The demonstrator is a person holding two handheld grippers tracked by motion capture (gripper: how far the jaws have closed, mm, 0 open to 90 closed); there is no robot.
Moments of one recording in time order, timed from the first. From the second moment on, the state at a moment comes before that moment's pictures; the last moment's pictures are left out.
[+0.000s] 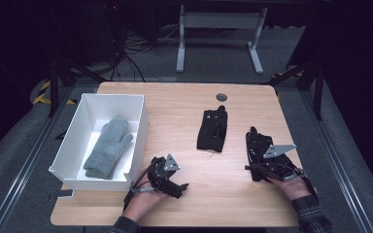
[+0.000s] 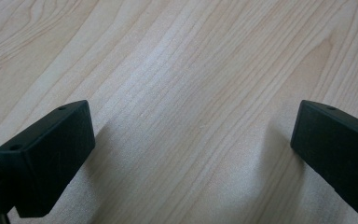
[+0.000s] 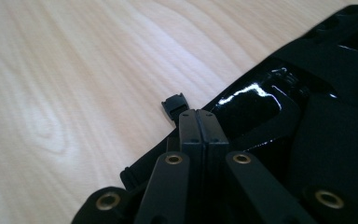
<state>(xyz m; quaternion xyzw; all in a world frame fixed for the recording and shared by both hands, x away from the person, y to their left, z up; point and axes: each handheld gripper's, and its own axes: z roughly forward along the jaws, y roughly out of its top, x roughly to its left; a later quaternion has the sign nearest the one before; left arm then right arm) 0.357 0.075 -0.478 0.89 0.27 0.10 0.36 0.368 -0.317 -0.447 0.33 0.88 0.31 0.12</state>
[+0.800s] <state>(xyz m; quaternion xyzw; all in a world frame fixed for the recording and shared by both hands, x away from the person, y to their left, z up) 0.357 0.075 -0.478 0.89 0.27 0.10 0.36 0.321 -0.254 -0.446 0.18 0.93 0.31 0.05</state>
